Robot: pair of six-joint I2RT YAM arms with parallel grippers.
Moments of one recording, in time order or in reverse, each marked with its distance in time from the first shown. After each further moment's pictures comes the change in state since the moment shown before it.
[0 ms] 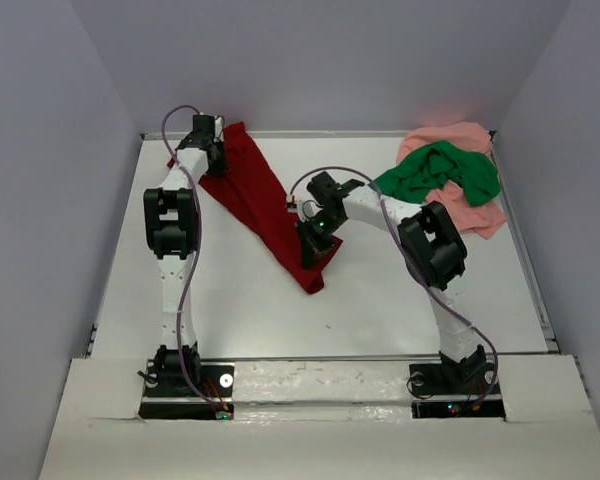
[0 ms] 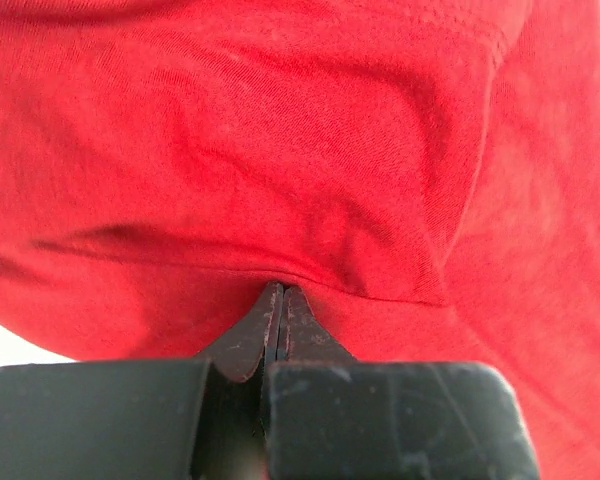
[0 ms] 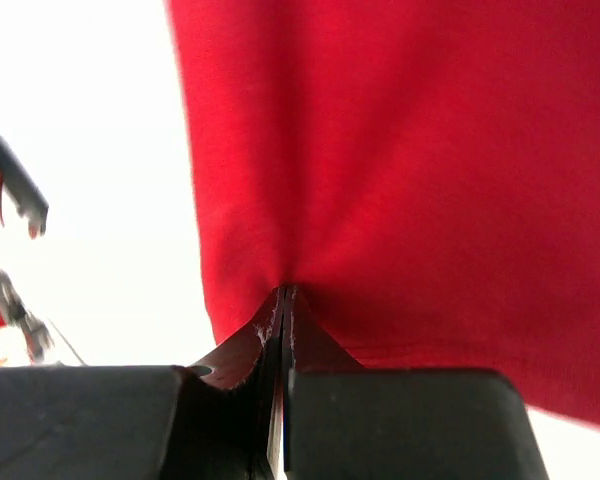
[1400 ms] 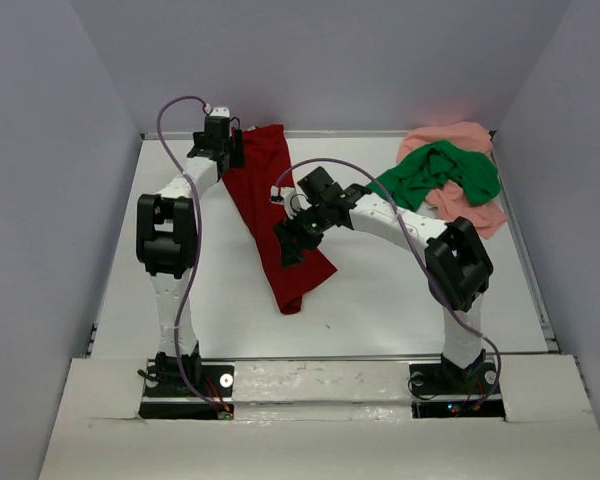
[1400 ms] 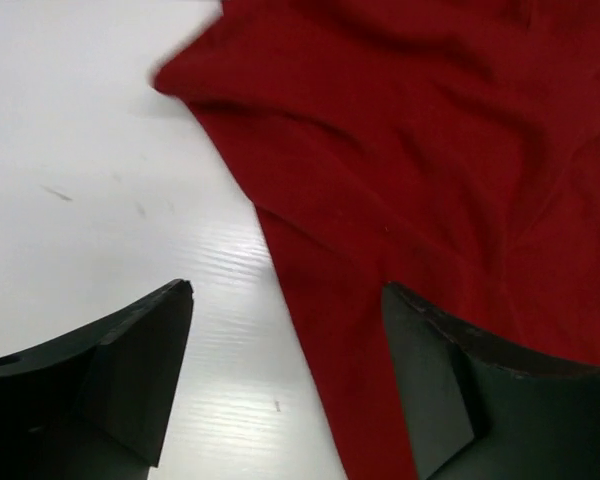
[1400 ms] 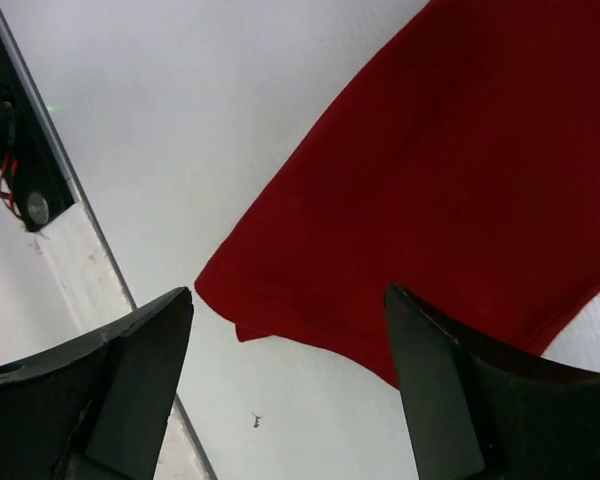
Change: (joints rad) left arm -0.128 -0.378 -0.412 0.312 -0.269 -0.009; right arm 0.163 -0.281 -0.138 0.215 0.106 -0.064
